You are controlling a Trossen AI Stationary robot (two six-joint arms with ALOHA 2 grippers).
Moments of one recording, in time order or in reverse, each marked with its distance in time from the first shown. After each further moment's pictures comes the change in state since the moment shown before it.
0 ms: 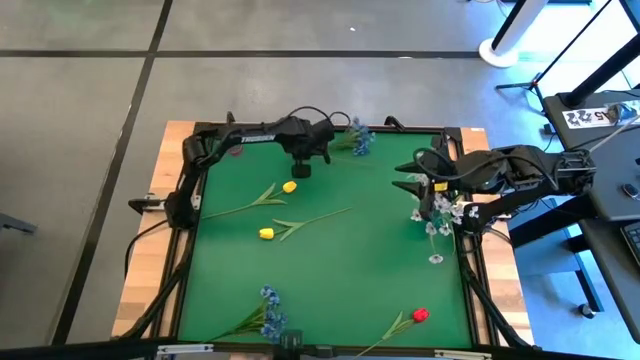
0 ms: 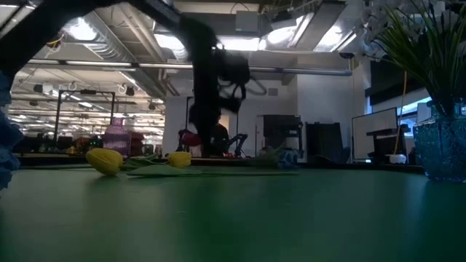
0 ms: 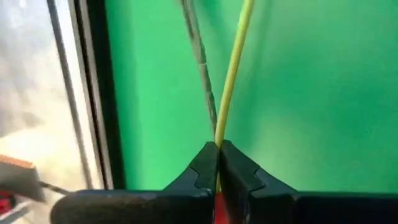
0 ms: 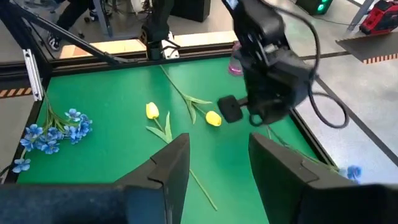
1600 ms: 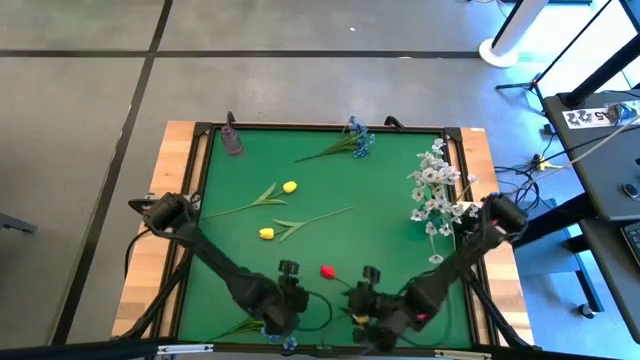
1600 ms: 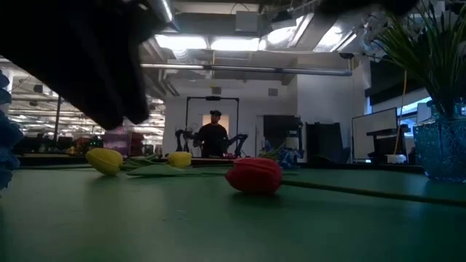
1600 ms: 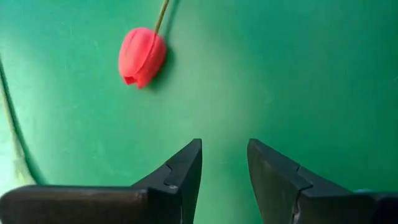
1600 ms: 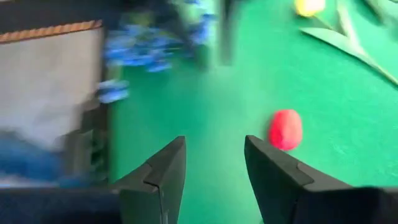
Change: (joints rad) left arm -1.113 -0.086 -0.215 0.264 -0.130 -0.890; right arm 0.496 0.832 -0.003 0.391 0.170 0.596
